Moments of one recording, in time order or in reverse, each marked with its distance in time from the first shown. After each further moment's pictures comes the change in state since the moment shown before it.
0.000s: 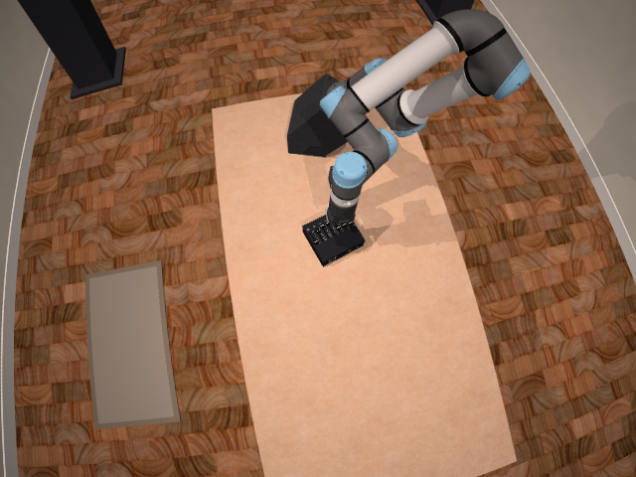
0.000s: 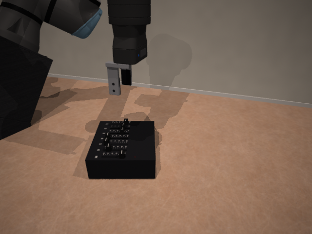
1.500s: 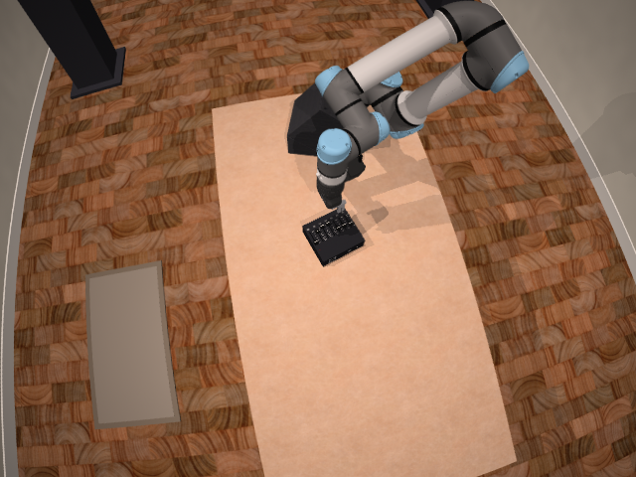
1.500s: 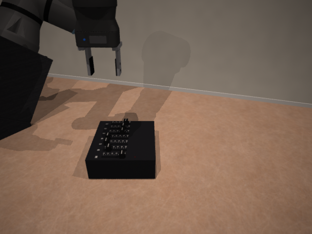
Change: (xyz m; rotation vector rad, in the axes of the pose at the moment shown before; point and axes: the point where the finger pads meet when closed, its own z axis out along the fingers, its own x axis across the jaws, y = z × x) arm 0.001 -0.036 -0.029 0.020 0.009 1.283
